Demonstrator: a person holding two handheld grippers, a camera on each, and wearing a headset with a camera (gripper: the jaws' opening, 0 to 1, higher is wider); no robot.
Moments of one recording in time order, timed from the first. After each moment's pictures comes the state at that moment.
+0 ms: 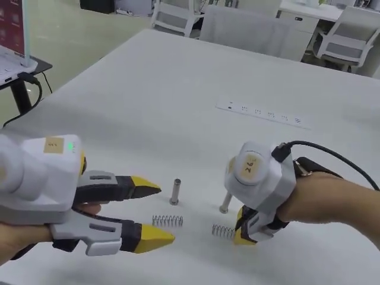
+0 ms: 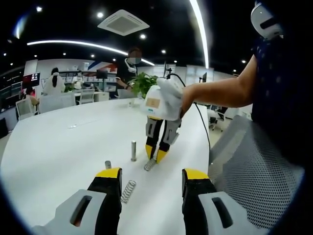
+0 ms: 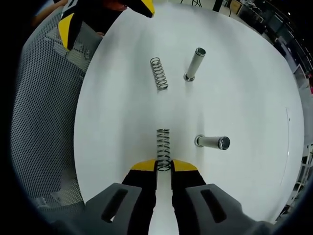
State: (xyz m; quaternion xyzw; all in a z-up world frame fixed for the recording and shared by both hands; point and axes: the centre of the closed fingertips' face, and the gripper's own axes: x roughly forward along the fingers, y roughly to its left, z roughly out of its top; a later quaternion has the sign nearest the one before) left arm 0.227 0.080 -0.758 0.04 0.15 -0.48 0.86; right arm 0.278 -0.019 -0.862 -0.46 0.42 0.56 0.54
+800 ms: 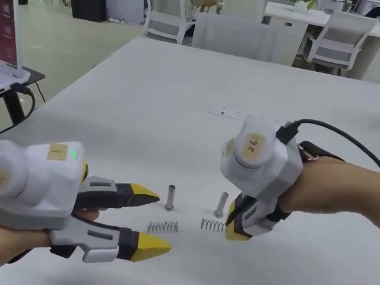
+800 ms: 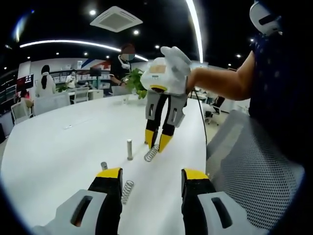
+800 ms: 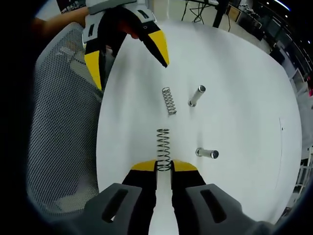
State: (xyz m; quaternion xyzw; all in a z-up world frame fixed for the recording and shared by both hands) left arm 0.225 0.074 -0.758 0.06 0.16 -0.51 0.85; right arm 0.255 0.003 -0.806 -0.44 0.39 0.59 0.55
